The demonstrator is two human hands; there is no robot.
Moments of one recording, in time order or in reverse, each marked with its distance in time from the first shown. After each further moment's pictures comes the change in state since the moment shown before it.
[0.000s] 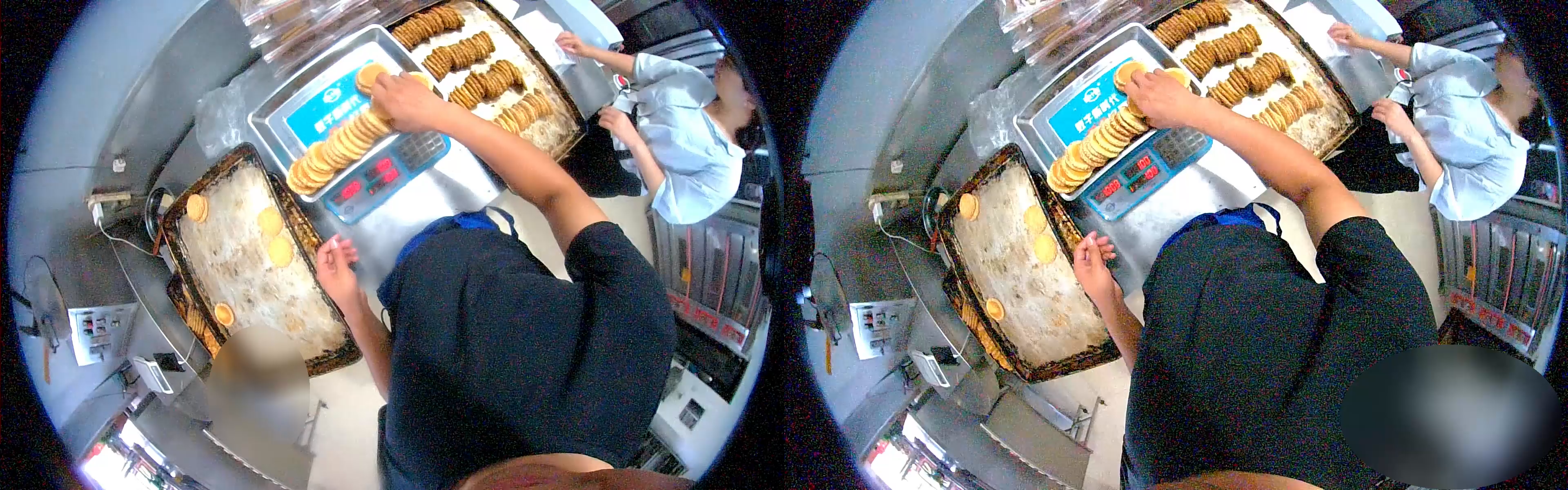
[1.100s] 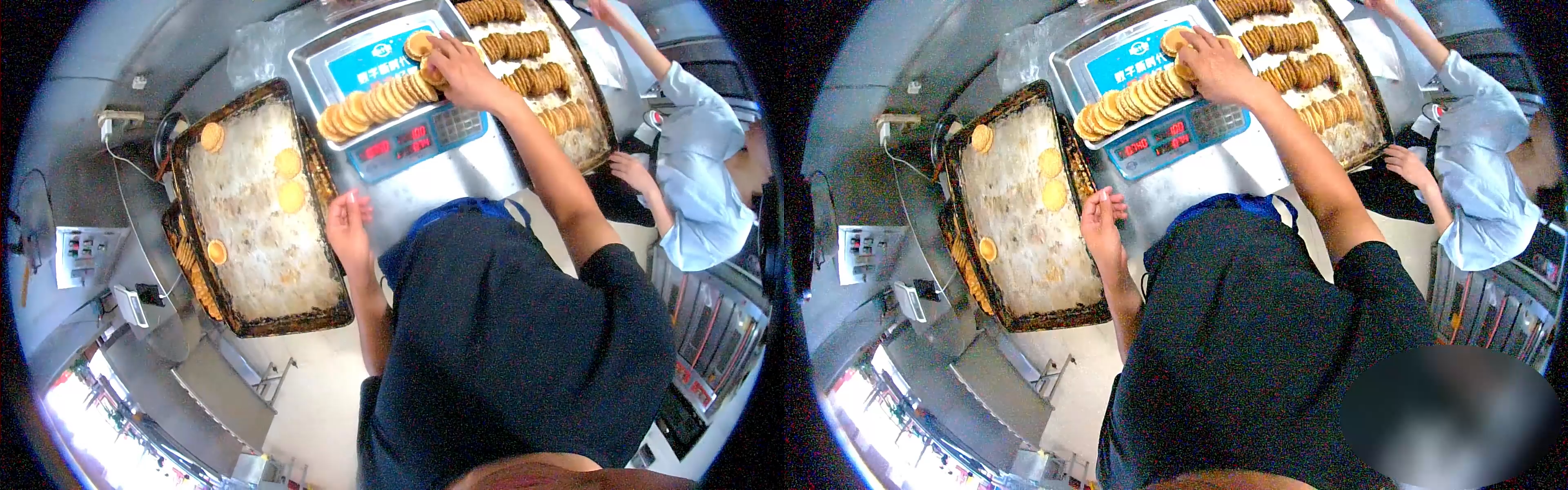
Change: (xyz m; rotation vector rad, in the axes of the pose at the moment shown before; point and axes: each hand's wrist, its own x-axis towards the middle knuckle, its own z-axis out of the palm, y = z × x) left_hand -0.008 0.020 0.006 0.019 0.014 0.016; right_hand -0.010 -0.005 -0.012 0.017 0.013 0.013
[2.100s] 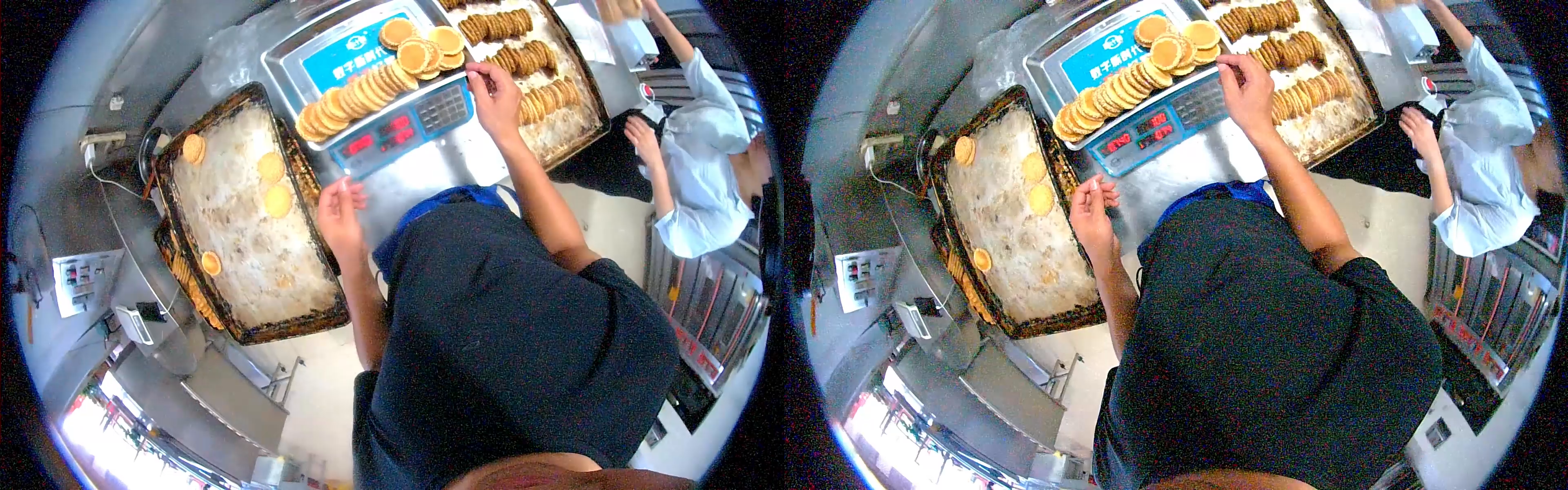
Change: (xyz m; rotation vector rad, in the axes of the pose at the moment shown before) left_hand 0.011 0.007 0.016 0.033 -0.104 0.080; right_hand -0.091 -0.019 0.018 0.776 0.706 0.635
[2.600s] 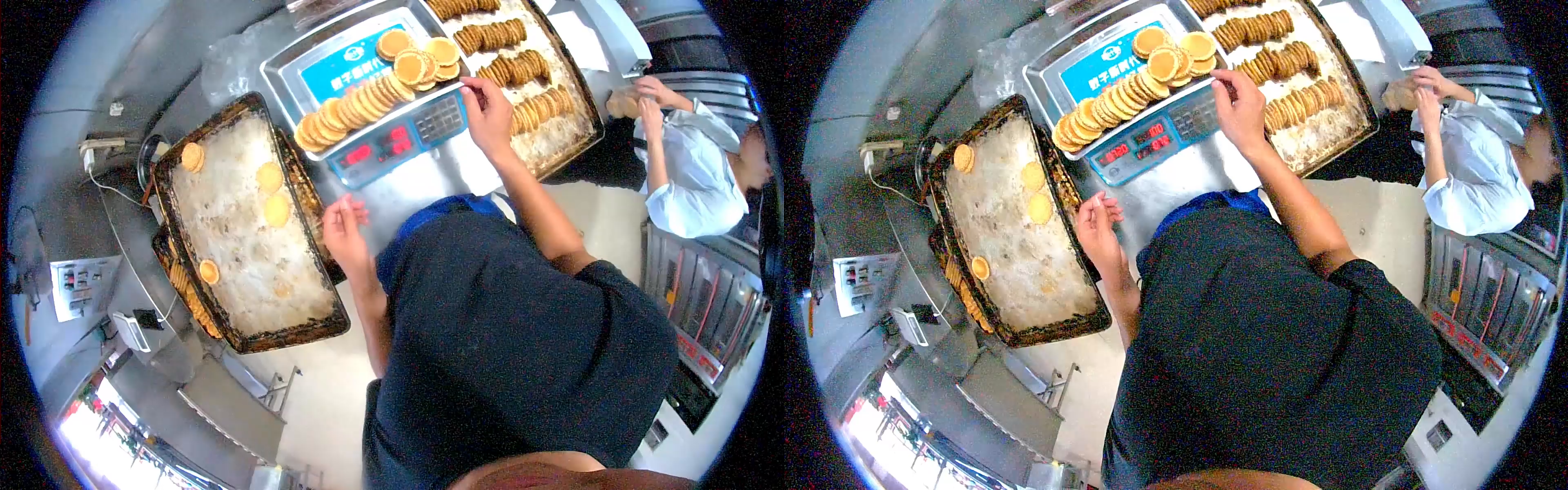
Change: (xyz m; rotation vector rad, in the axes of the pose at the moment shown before) left_hand -0.015 -0.013 0.006 -0.078 0.097 -0.051; right_hand -0.010 -0.005 -0.001 -0.127 -0.039 -0.054
